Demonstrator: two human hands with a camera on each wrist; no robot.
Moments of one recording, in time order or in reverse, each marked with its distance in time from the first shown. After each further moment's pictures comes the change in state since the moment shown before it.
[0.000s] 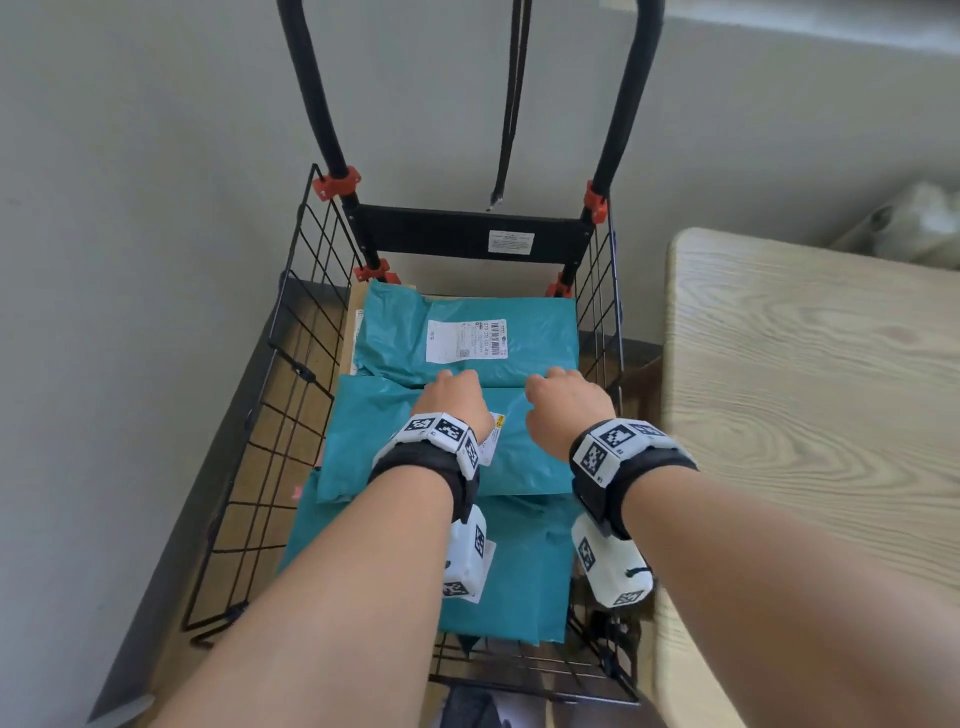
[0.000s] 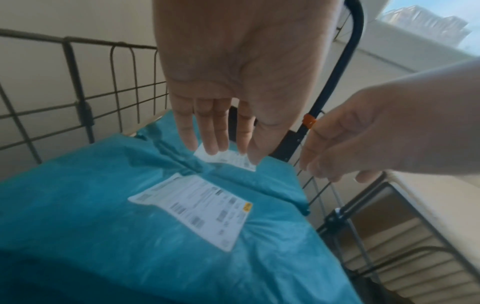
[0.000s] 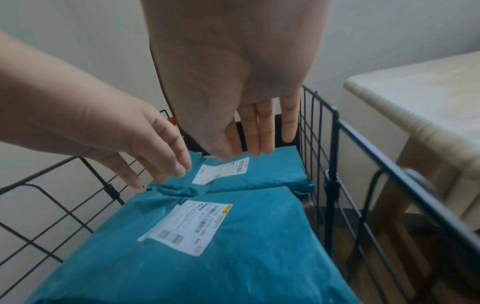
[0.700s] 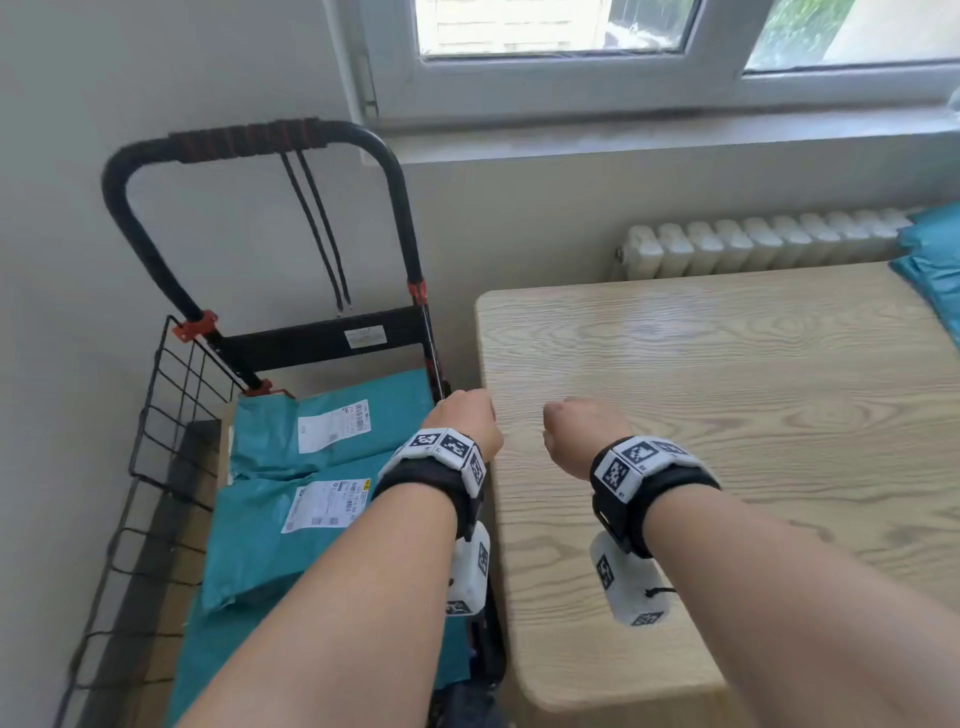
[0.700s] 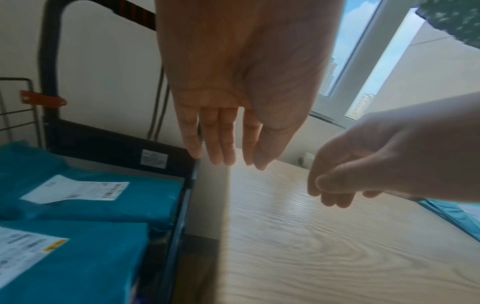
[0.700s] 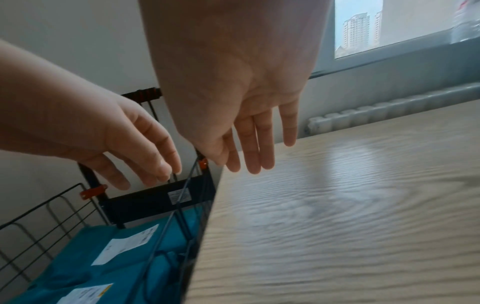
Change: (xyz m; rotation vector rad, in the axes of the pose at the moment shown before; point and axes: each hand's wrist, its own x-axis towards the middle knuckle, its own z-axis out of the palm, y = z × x) left_hand -0.087 0.192 0.014 0.179 0.065 0.405; right_hand -0.142 0.169 -0.039 0.048 0.136 0.239
